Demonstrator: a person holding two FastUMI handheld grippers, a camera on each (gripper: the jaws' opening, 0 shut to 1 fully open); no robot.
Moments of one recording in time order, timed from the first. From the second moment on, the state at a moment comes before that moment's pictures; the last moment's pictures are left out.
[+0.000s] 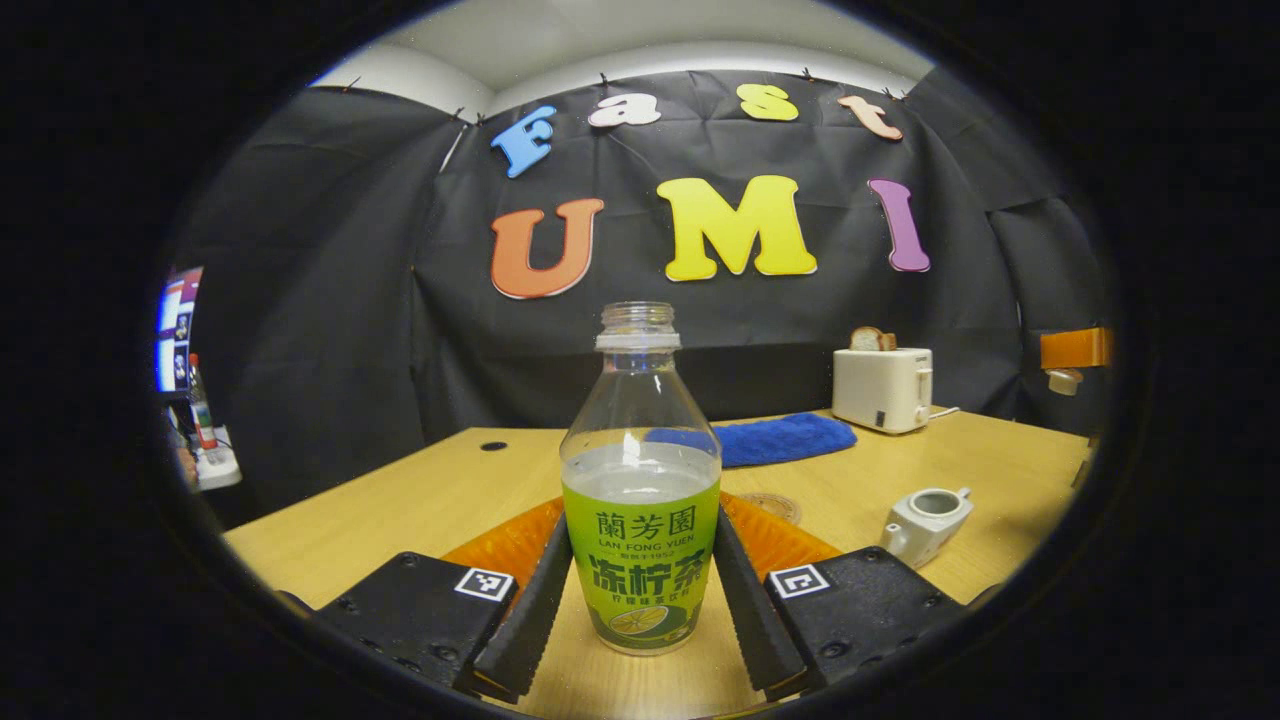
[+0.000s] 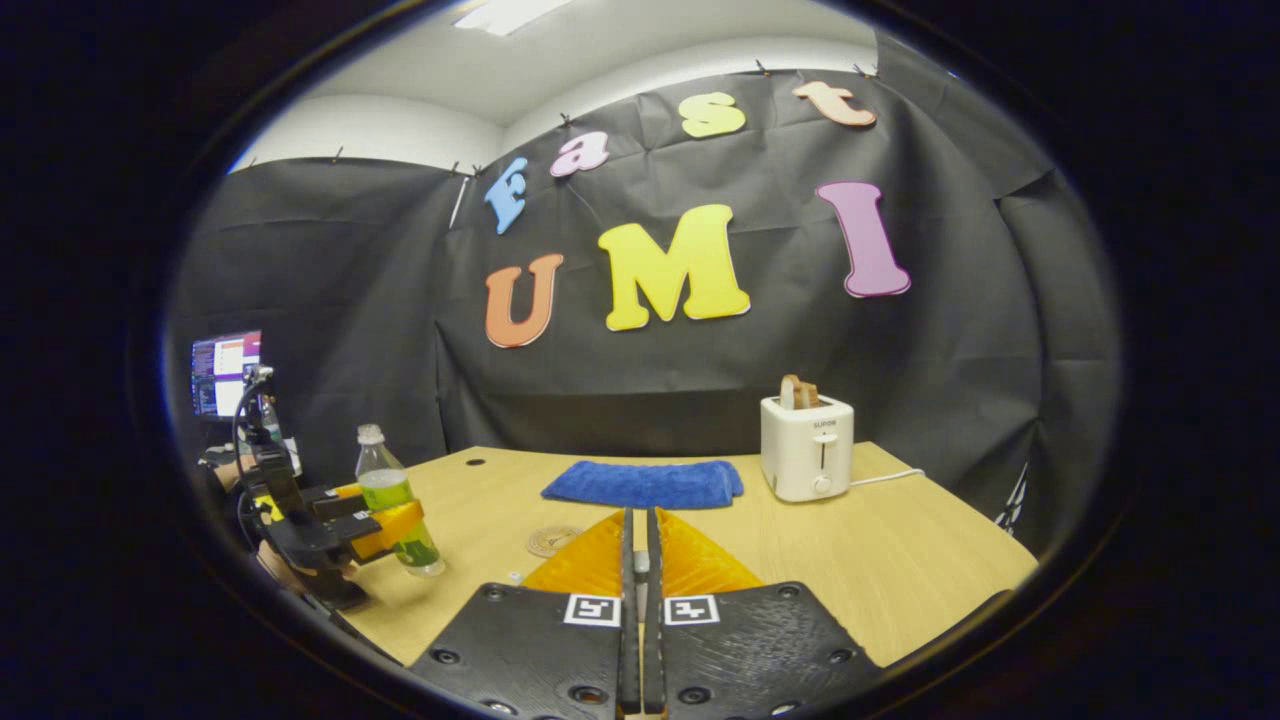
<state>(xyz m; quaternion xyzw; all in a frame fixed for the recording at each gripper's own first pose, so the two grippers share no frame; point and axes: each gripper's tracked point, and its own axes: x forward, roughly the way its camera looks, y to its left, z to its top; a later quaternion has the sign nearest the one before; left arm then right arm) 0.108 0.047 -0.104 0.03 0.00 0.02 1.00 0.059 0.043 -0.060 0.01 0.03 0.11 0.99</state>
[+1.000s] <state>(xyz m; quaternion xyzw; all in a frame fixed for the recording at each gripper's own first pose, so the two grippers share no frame) 0.103 0.020 -0.098 0.41 0.10 0.03 0.91 0.074 -0.021 -0.070 0.02 0.06 0.04 1.00</state>
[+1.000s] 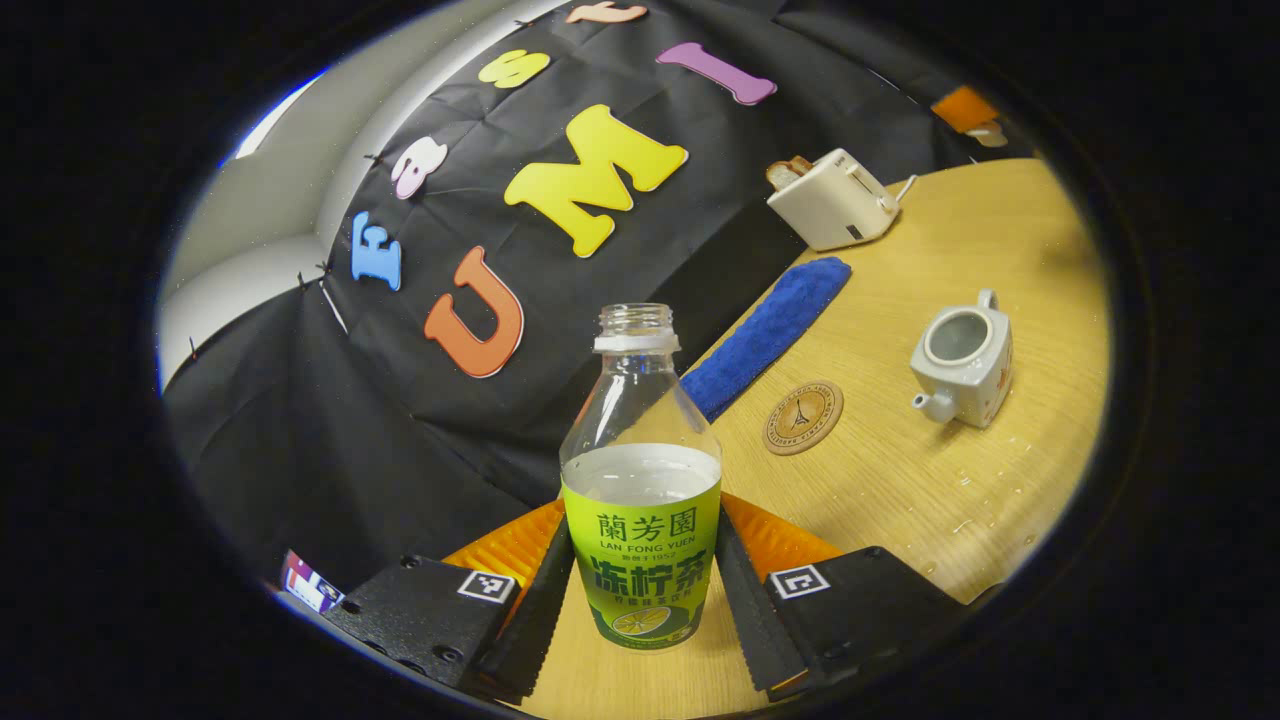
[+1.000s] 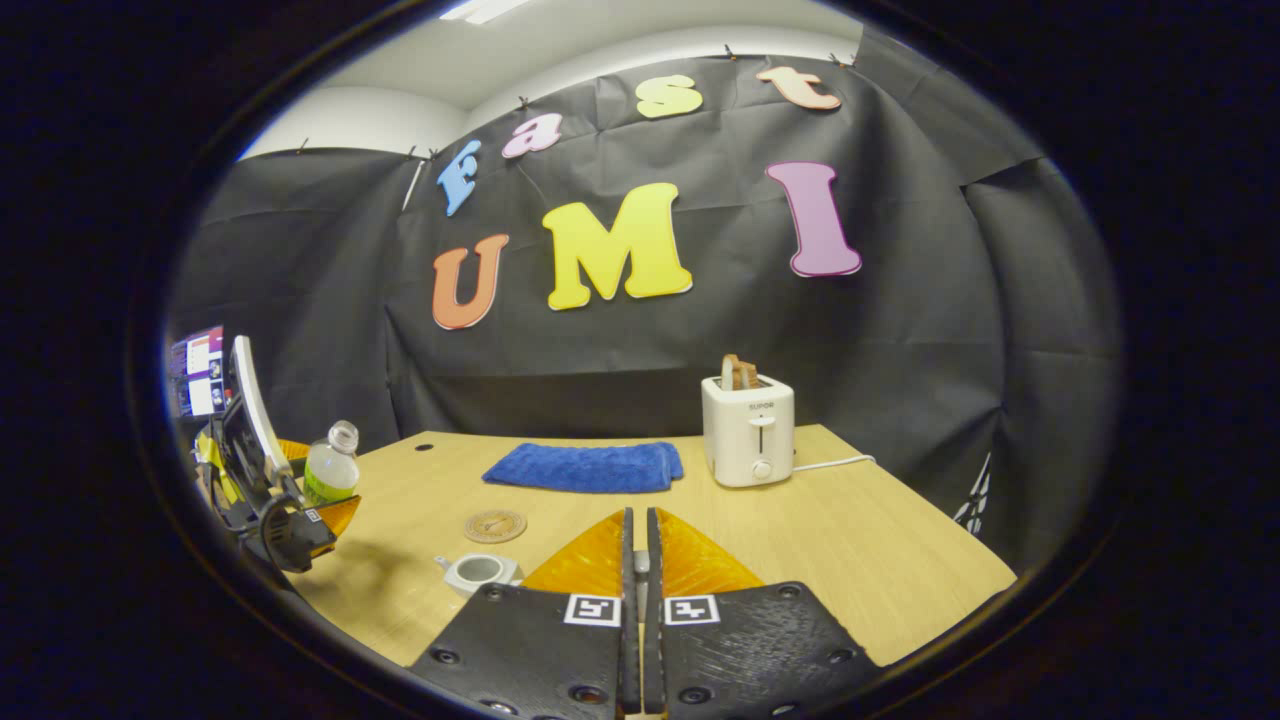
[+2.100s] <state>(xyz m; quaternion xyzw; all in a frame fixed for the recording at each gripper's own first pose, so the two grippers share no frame) 0.100 -0.051 -0.130 0.70 0.12 -0.04 0.70 0.074 -0.041 -0.068 0.03 0.06 0.02 1.00</state>
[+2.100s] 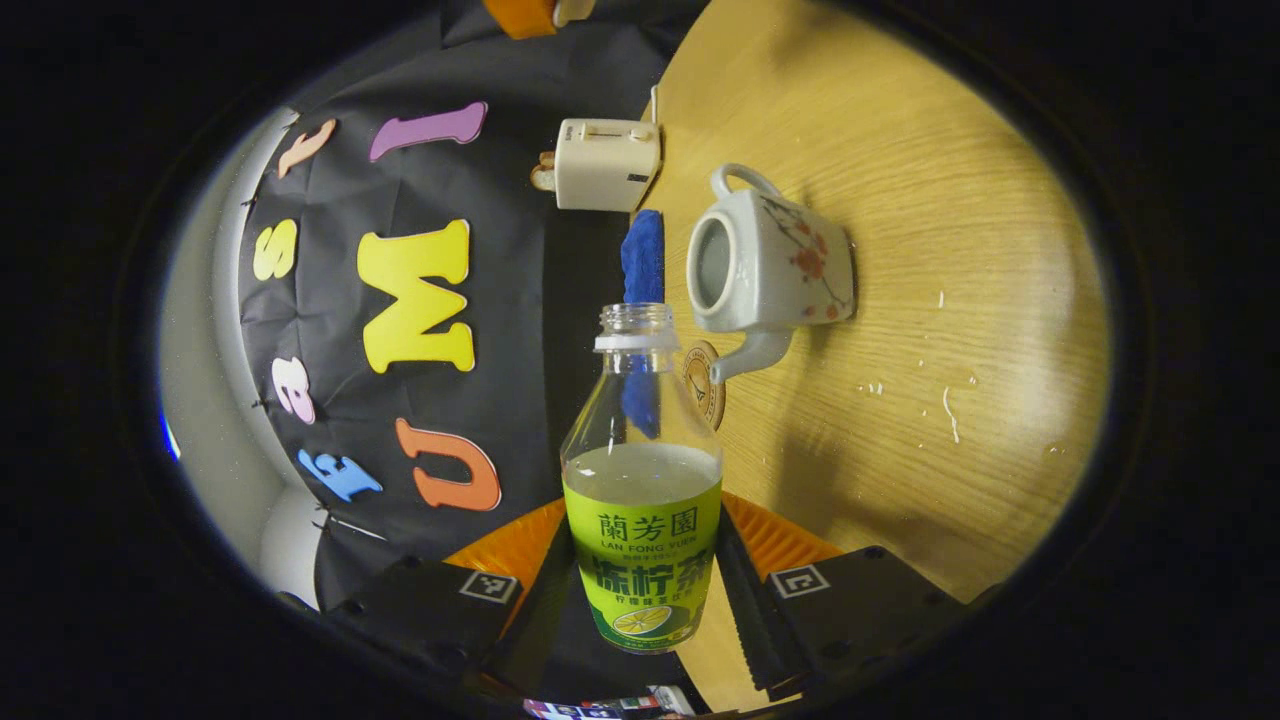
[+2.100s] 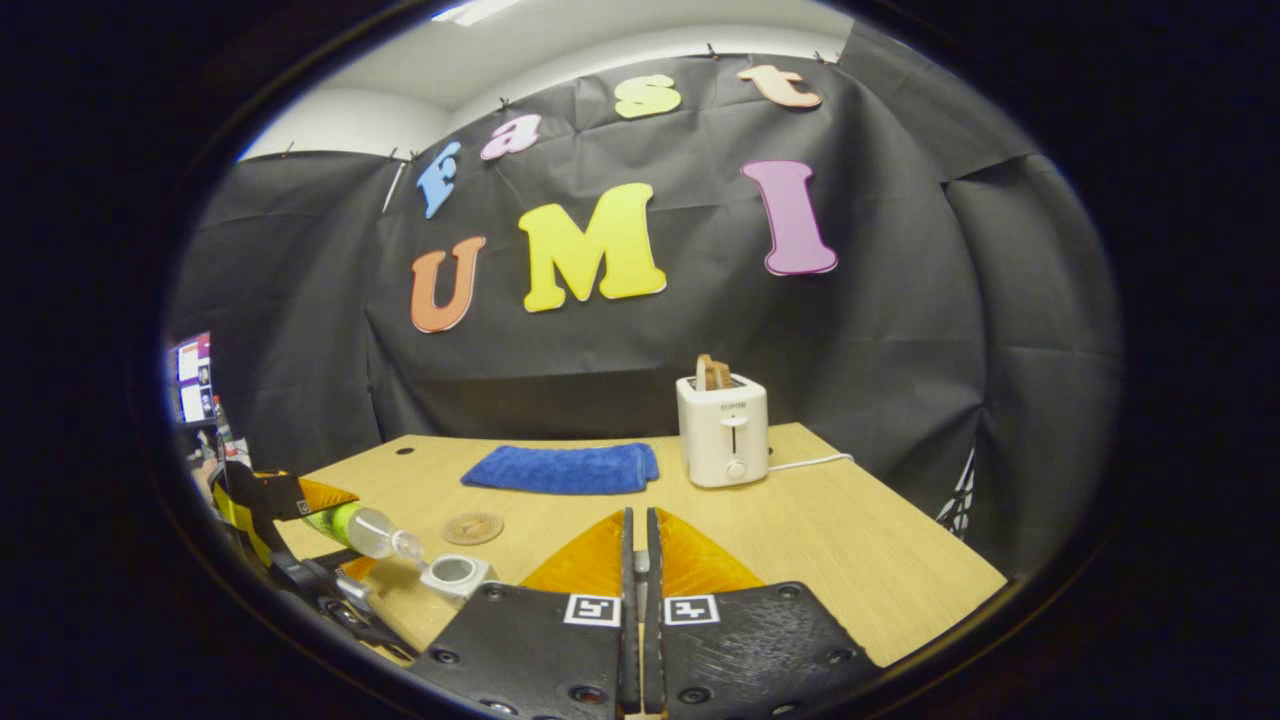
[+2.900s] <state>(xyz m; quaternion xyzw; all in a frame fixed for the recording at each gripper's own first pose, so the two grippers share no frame) 0.109 -0.062 -0.107 0.79 0.12 -0.04 0.60 0.070 -0.051 -0.056 0.03 0.05 0.01 1.00</state>
